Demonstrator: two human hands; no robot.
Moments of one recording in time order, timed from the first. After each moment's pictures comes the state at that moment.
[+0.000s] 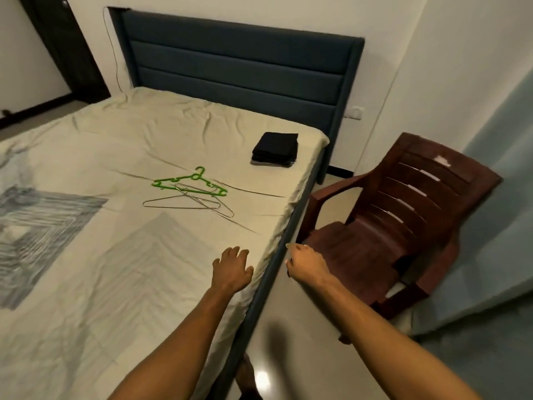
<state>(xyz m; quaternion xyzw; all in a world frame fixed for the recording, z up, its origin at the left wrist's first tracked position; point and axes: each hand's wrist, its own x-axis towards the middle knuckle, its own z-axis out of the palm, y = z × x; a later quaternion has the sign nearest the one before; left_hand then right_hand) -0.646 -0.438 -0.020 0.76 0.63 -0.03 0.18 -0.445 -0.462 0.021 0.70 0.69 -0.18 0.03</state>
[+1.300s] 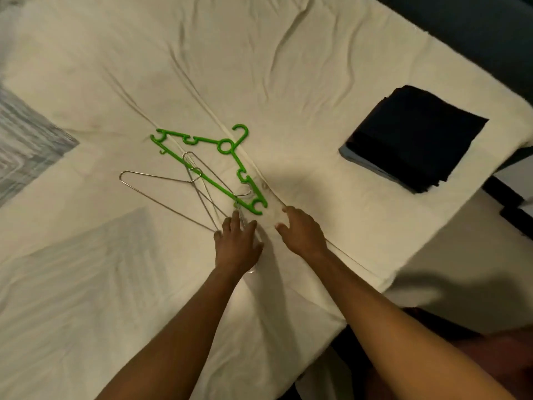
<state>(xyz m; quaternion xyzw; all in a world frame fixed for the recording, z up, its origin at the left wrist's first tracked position) -0.659 0.041 -0.279 0.58 0.79 -0.07 0.20 -0.514 0.119 -0.236 0.57 0.75 -0.34 0.02</state>
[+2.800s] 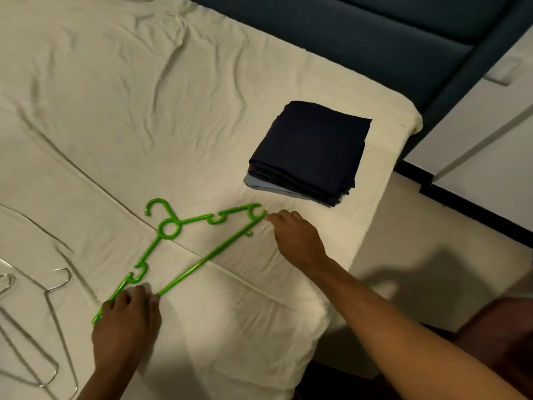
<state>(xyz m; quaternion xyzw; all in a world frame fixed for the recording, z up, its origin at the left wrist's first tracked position) -0.665 0.075 -0.312 0.56 0.82 -0.05 0.07 -0.351 0.227 -0.285 0.56 0.82 -0.08 -0.09</state>
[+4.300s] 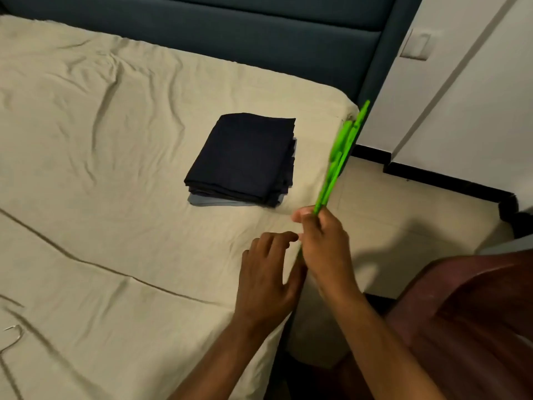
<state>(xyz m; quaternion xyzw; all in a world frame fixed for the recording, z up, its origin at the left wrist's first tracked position) -0.354 0.135 -0.193 0.76 0.51 0.33 0.25 -0.245 0.155 -0.149 0.74 0.39 -0.35 -0.41</state>
